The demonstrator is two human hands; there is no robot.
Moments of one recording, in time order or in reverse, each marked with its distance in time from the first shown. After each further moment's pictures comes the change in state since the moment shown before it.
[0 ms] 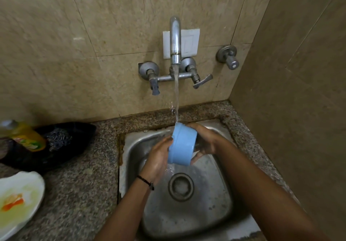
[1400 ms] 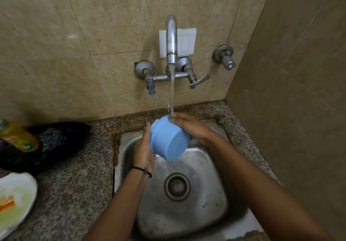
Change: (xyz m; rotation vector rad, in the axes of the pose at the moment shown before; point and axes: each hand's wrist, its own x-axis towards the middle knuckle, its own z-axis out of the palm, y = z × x) left_hand 0.021 0.005 -0.015 -0.243 0.190 -0.002; right_hand -0.021 -0.033 0.030 -0.347 0.128 -0.472
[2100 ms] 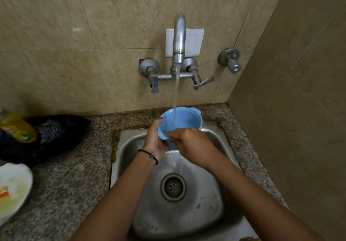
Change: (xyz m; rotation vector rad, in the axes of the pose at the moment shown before) left_hand 0.031 -0.002 0.023 -0.099 -0.139 -0.269; right_hand -0.049 -0.004 0.018 -0.874 0.093 -0.461
